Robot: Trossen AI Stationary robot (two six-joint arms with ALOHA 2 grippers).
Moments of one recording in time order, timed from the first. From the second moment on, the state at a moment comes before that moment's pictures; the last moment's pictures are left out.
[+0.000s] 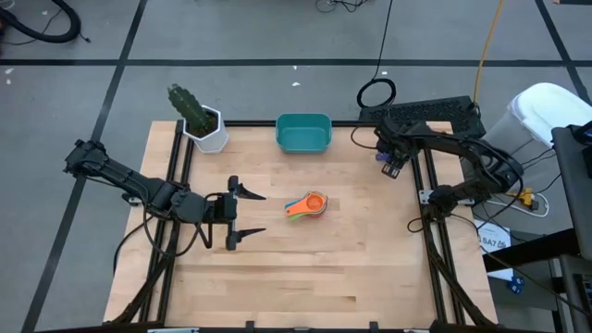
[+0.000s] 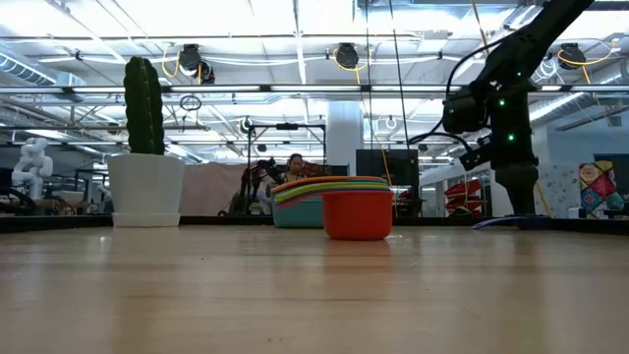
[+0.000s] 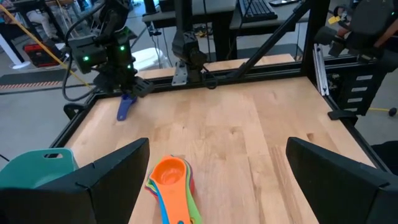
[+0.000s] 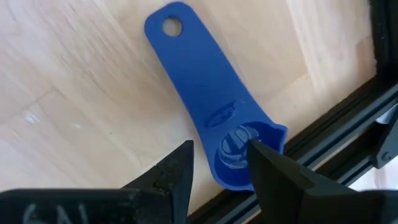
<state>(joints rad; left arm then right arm) -0.43 1.07 0.87 -0.10 -0.44 -0.01 -0.86 1.38 0.72 -0.81 0.31 -0.32</state>
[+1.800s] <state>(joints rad) -0.43 1.07 0.87 -0.11 -0.44 -0.02 -0.45 1.45 0.65 -0.77 0.21 -0.35</state>
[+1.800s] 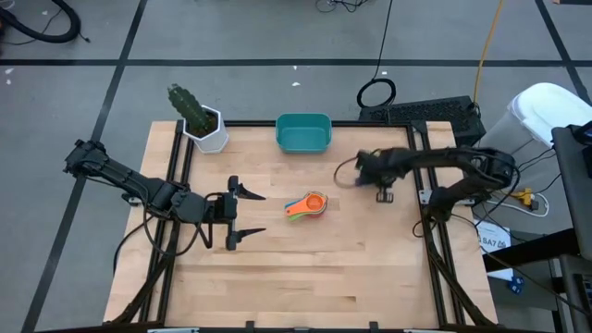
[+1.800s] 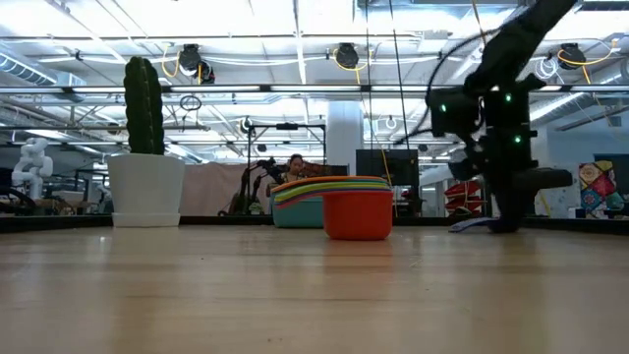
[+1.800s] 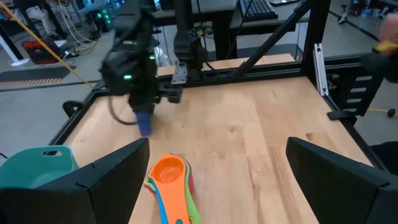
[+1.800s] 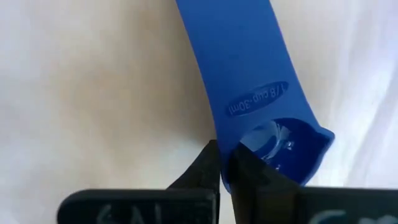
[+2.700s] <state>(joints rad) -0.43 1.08 0.87 -0.14 -0.48 -0.06 0.11 1.74 1.32 -0.90 0.22 -0.17</state>
